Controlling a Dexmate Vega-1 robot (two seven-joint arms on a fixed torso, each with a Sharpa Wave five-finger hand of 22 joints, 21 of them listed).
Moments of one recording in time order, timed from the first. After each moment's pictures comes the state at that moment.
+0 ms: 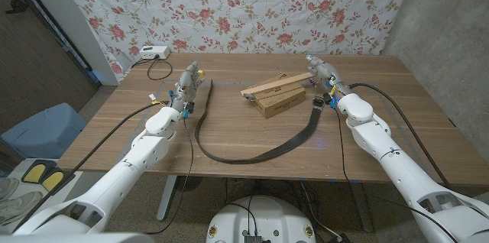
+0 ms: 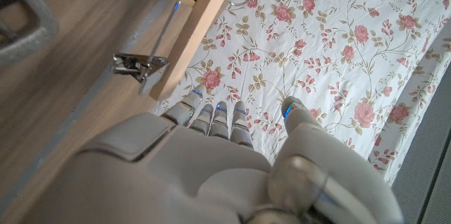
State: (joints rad) left arm 0.88 0.51 0.32 -1.36 -0.61 -0.27 0.00; left_hand 0.05 0.08 0.51 0.14 0.24 -0.17 0.02 0.18 0.17 -0.17 0.00 0.20 0.18 -0.17 0.02 0.18 0.17 -0.16 0.06 0.43 0.18; right arm -0.83 -0.41 -0.23 -1.37 0.15 0.22 0.04; right_hand 0.37 0.10 0.41 -0.11 0.22 0.14 0.00 0.20 0.18 0.08 0.06 0.21 0.19 -0.04 -0.01 0.19 0.18 0.16 -0.02 0.20 0.17
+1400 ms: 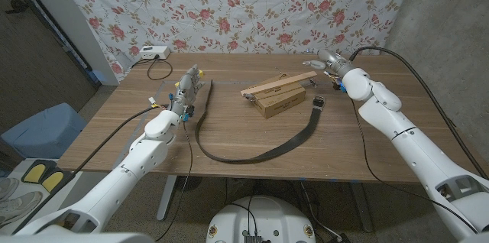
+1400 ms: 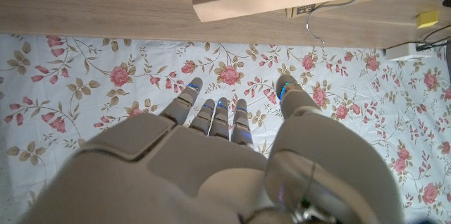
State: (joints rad) left arm 0.92 0.53 0.31 -1.41 -0.61 -0.24 0.02; left_hand 0.05 0.08 0.50 0.13 0.24 -0.17 0.02 0.18 0.17 -0.17 0.01 0.21 0.18 -0.17 0.04 0.19 0.17 -0.13 0.07 0.42 0.18; right arm -0.74 -0.55 -0.32 -1.62 -0.60 -0.13 0.17; right_hand 0.52 0.09 0.47 -0.19 0.20 0.18 -0.02 0.20 0.18 0.11 0.02 0.21 0.19 0.01 -0.01 0.20 0.18 0.19 0.06 0.20 0.17
